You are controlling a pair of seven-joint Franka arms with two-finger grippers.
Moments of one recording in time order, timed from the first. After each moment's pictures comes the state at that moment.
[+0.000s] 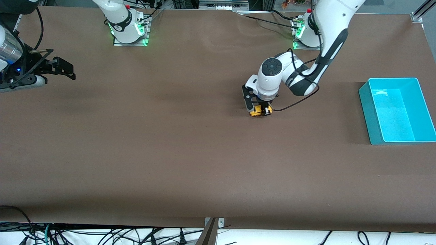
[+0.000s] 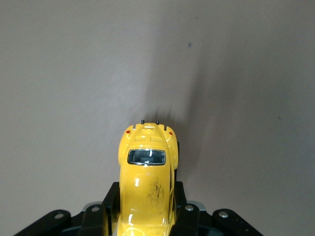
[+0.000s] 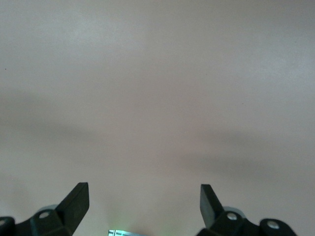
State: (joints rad) left arm -0.09 0.42 -0.50 -2.13 0.45 2.42 0.40; right arm -0.14 -0.05 0.15 -1.75 0.02 1.61 -0.15
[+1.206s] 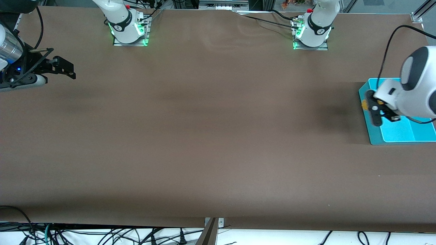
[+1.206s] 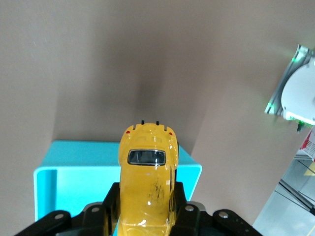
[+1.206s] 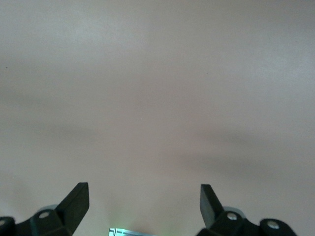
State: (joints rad) left arm 0.57 0.32 -0.56 -1.65 0.43 1.49 1.28; right arm -0.13 -0.05 0.15 -1.74 0.02 1.60 -0.15
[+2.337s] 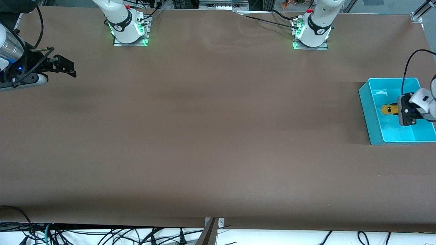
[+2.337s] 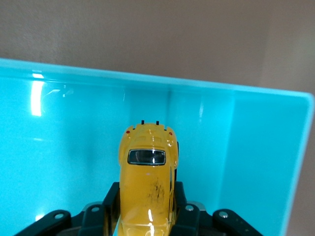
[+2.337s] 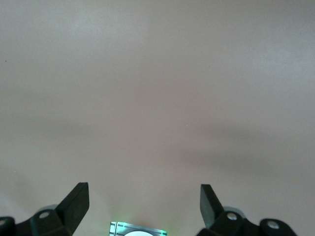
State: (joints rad) left arm 0.97 0.60 -0.56 -1.78 0.56 1.92 1.61; right arm -0.13 -0.05 0.15 -1.74 0.02 1.58 -0.15
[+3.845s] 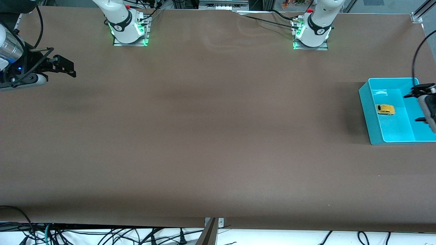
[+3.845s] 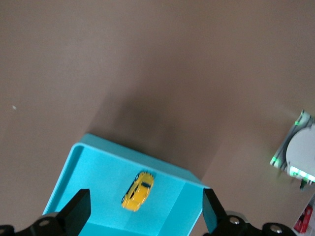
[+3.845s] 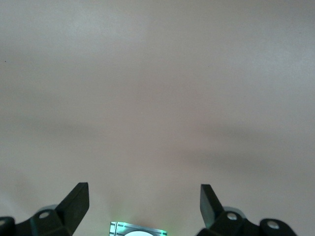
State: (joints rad) left arm 0.97 0.55 -1.03 -1.39 0.45 1.41 1.01; right arm -0.13 -0.05 0.15 -1.74 0.02 1.58 -0.15
